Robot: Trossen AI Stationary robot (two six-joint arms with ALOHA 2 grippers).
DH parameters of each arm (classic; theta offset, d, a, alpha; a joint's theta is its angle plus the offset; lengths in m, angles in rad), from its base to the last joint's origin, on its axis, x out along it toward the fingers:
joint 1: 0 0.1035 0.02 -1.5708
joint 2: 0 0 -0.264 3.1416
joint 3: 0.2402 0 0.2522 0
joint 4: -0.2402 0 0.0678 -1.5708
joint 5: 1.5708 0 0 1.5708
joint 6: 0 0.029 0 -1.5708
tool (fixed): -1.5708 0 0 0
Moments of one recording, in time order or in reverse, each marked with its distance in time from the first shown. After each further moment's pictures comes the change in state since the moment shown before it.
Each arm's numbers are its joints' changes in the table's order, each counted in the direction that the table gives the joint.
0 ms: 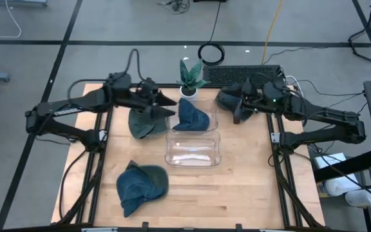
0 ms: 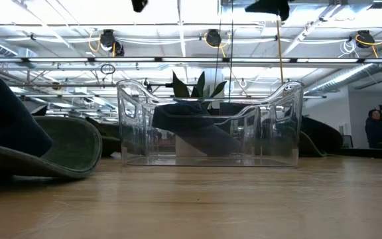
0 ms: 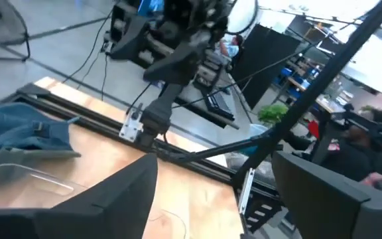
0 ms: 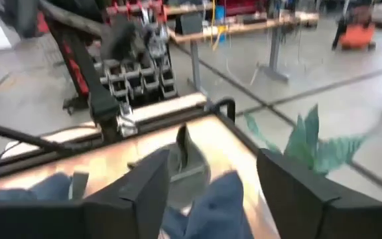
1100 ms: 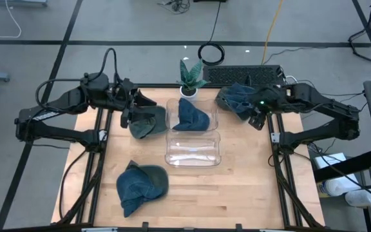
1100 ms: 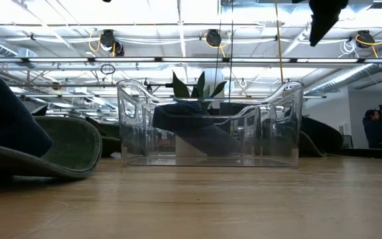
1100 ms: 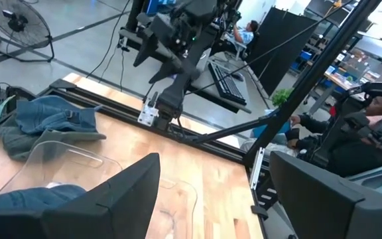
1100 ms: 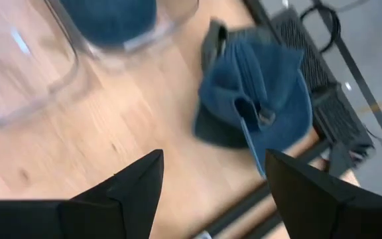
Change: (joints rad) left arm 0.003 -0.202 0.000 -0.269 0.044 0.084; right arm -0.004 0.161 0.379 -1.226 -0.179 0.095
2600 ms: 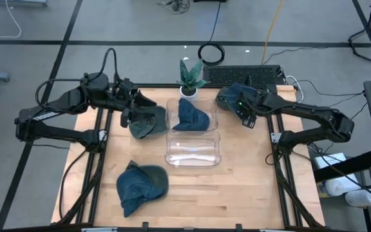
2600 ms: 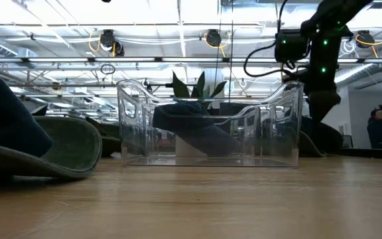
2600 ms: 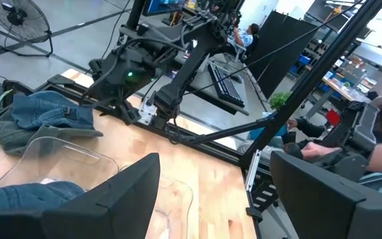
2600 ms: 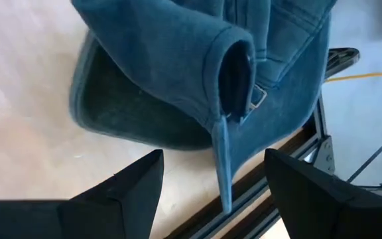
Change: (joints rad) left arm 0.000 0.000 0.000 0.002 0.000 -0.035; right arm -0.326 0.088 -0.636 0.611 -0.143 -0.442
